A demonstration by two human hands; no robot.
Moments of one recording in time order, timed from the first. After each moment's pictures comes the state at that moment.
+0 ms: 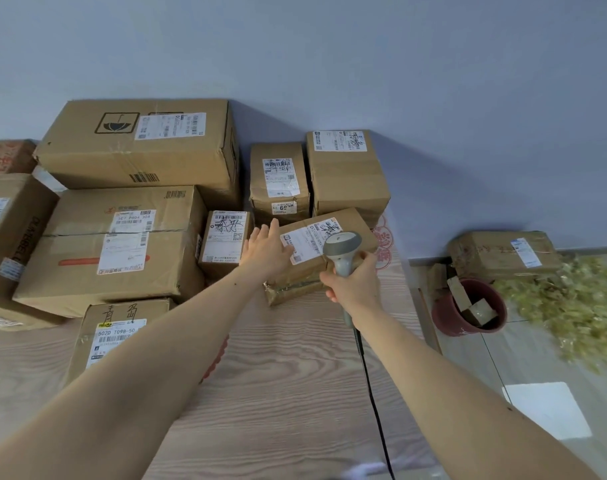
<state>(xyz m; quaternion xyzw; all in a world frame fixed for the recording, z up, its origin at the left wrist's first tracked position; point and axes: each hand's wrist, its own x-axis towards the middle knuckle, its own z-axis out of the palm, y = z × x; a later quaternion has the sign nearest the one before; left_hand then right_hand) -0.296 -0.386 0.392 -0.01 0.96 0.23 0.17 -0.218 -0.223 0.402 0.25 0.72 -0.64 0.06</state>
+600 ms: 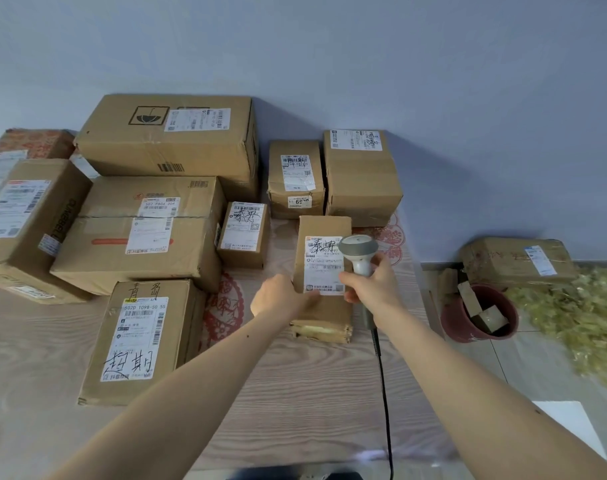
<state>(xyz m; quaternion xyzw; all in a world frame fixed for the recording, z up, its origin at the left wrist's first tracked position) -0.198 -0.379 0.389 -0.15 0.93 0.24 0.22 -0.195 -0.214 0.421 0.26 0.72 -0.63 0.11</state>
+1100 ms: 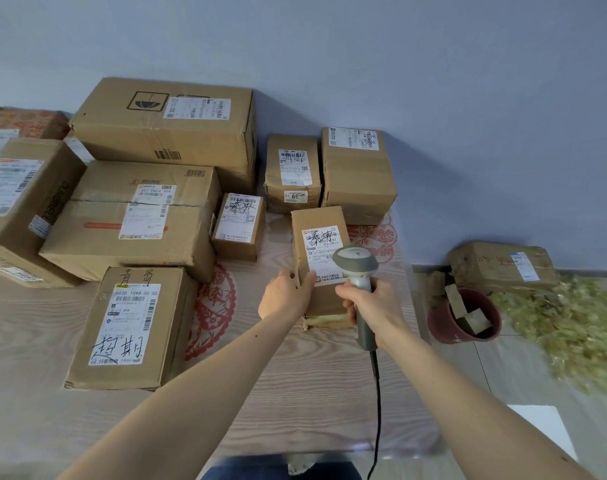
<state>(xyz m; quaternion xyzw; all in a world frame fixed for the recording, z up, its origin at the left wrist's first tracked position) -0.184 -0.355 0.373 -0.20 0.88 0.39 0.17 -0.154 -0.205 0.430 0.25 0.73 -0.62 0.14</state>
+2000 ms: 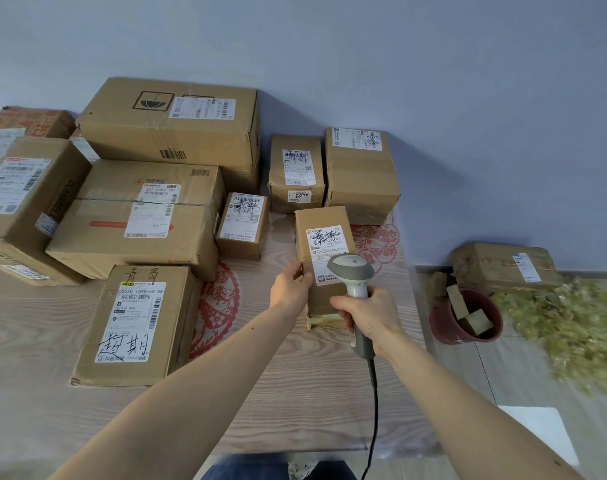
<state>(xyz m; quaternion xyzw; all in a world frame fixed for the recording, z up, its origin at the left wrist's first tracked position) -0.187 -0.358 0.363 -0.20 0.74 0.62 0.15 -0.145 -0.218 0.425 0.25 0.75 -0.60 0.15</state>
